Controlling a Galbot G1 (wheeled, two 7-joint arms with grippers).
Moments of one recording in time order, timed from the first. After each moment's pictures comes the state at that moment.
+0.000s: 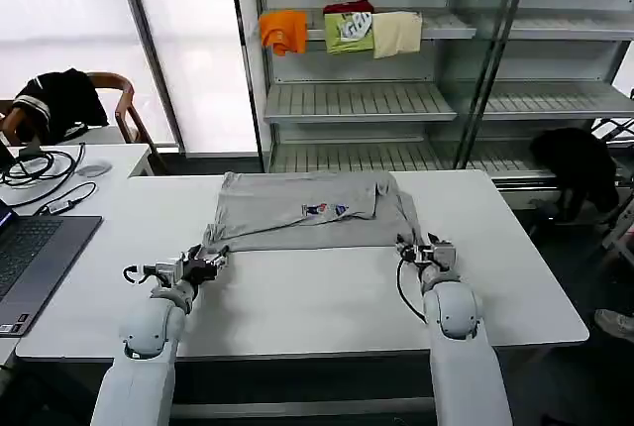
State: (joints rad) left arm 0.94 -1.37 -0.60 -1.60 -0.05 0.57 0.17; right arm -0.86 1.56 0.56 1.58 -0.08 -0.58 -0.09
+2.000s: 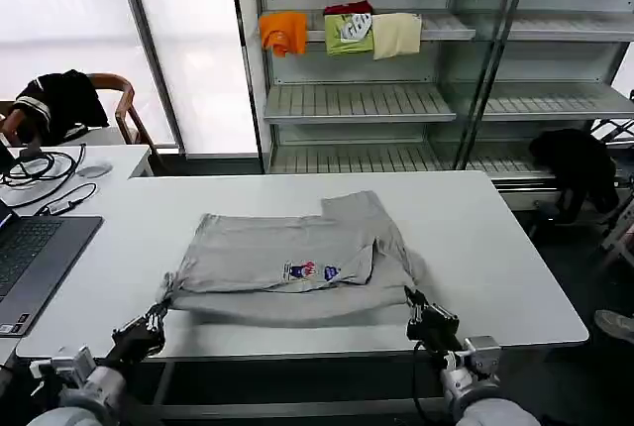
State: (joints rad) left arm 1.58 -1.31 -0.84 -2.18 -0.48 0.58 0.07; right arm -1.52 1.44 0.48 2.27 0.16 -0.58 -0.03
